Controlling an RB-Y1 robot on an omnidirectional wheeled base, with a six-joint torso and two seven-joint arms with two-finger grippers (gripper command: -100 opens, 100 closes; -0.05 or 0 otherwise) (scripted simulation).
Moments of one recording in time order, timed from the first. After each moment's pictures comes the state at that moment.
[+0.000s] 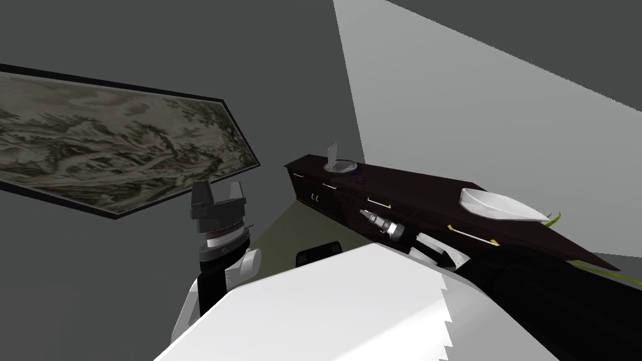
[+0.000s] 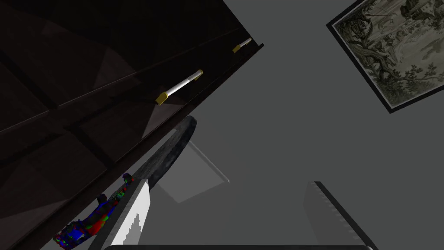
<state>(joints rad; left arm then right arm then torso) 0.46 0.04 0.00 -2.32 -0.12 -0.61 0.06 0.68 -0.89 0.09 -1.68 0.10 -0.66 0.08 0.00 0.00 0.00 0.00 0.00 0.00</state>
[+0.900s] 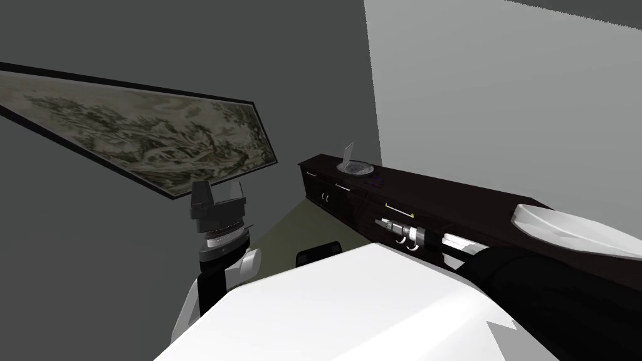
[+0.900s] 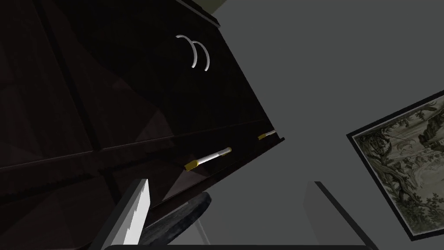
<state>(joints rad) 0.46 0.04 0.00 -2.32 -0.12 -0.61 0.06 0.72 -1.13 0.11 -1.44 0.15 -0.70 0.09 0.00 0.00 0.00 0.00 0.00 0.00</state>
